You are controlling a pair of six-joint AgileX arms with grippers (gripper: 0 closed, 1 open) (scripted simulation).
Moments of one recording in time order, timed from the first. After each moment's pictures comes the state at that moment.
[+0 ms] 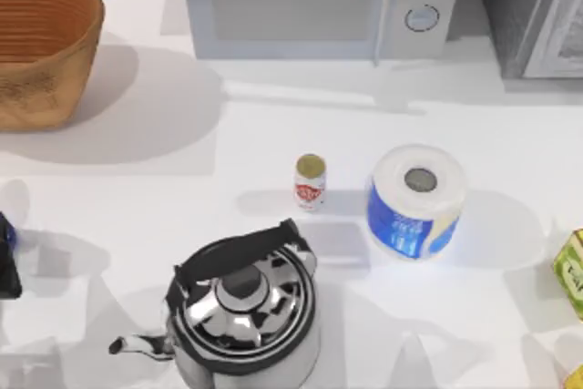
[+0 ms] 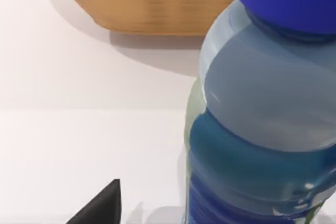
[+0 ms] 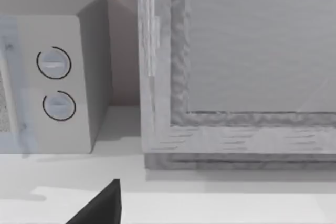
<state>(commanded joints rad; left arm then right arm) 0.37 1.17 0.02 0.73 0.36 0.16 0.00 0.00 0.00 0.00 0.00 0.00</state>
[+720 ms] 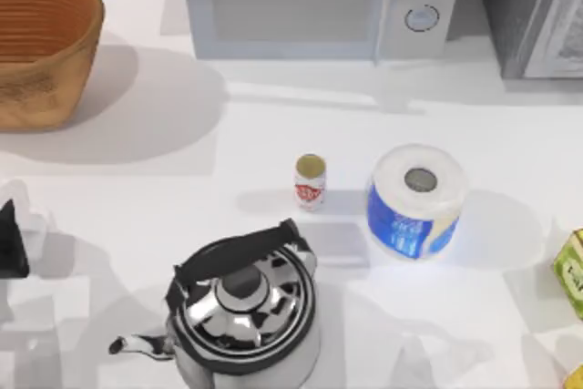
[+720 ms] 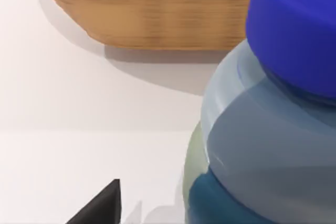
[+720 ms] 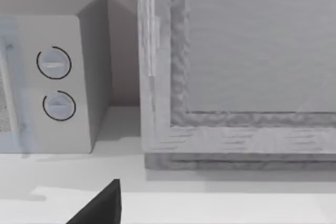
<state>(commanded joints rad) 0.30 1.33 0.08 0.85 0.31 0.14 0.00 0.00 0.00 0.00 0.00 0.00</state>
